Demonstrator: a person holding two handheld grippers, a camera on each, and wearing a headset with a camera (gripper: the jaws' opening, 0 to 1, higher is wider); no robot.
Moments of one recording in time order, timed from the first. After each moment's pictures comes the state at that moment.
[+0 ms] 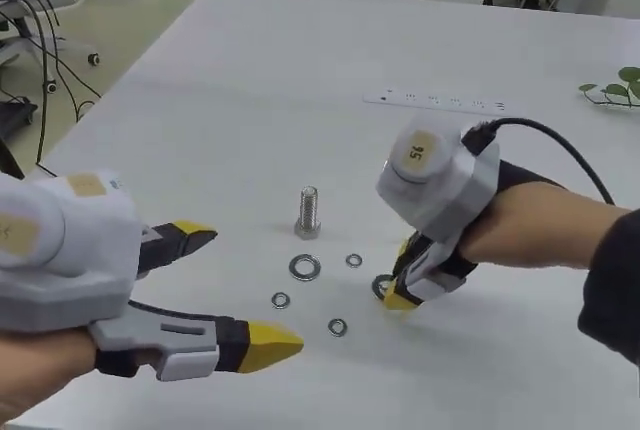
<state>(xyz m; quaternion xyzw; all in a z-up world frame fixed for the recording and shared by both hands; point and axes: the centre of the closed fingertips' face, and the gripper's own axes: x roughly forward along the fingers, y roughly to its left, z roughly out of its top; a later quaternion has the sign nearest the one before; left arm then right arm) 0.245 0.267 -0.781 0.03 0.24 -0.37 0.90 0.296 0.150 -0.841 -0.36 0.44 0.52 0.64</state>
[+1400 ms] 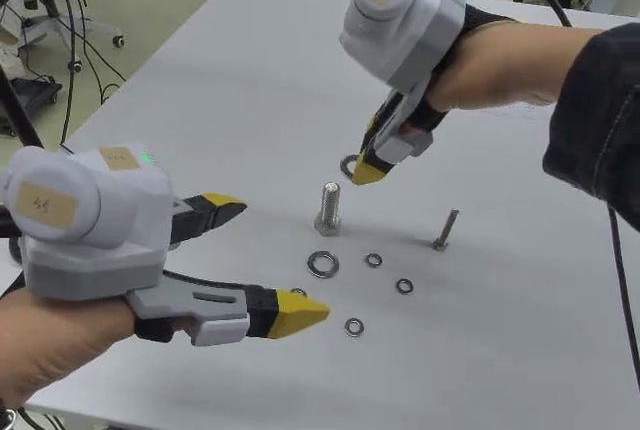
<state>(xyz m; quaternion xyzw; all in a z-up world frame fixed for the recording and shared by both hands) 0.264 0.263 -0.779 0.03 0.21 -0.37 0.90 0.374 0.232 -0.775 -0.43 0.38 0.56 0.60</state>
